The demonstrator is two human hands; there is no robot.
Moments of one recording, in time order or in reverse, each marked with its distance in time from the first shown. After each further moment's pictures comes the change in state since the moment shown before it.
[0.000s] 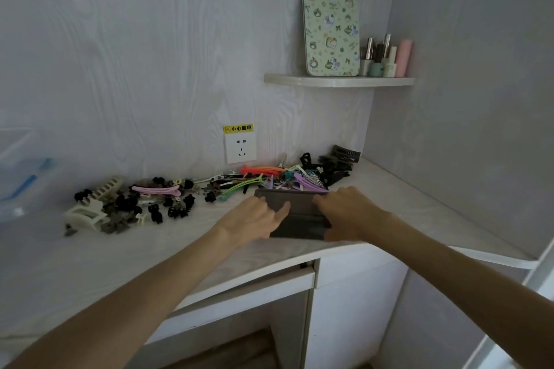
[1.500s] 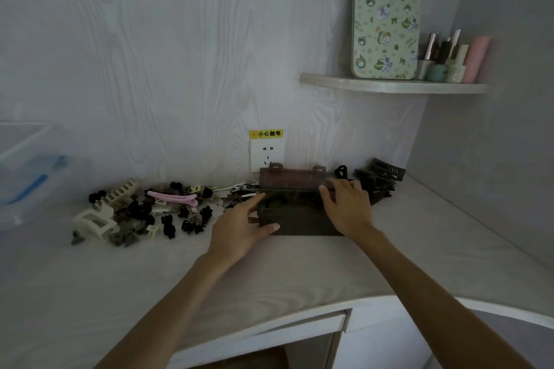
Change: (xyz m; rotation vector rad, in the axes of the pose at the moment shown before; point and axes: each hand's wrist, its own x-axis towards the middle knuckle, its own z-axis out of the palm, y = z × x) left_hand -0.004 -0.027 0.090 -1.267 0.298 -0.877; right_hand 0.118 0.004 0.081 0.604 0.271 0.554
